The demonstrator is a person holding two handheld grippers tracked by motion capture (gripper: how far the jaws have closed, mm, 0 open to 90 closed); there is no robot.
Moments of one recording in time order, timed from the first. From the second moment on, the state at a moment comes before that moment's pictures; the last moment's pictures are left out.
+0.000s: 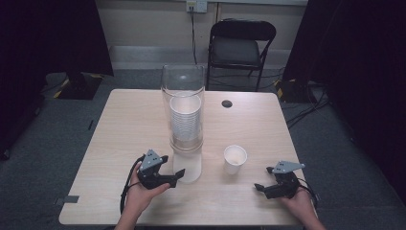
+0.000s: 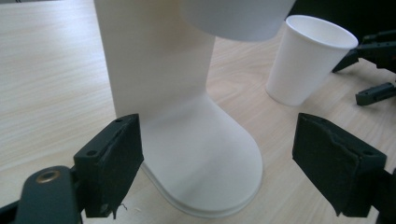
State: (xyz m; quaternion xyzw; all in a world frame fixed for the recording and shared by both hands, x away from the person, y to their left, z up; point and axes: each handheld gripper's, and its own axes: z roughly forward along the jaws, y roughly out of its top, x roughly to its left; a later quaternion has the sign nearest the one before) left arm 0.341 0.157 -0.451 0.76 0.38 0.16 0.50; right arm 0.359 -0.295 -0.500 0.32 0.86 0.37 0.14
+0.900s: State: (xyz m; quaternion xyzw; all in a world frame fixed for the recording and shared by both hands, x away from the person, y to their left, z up) left arm 0.365 0.133 -0.416 0.73 0.36 0.19 0.55; right arm 0.359 -0.295 -0.500 0.32 0.86 0.37 0.14
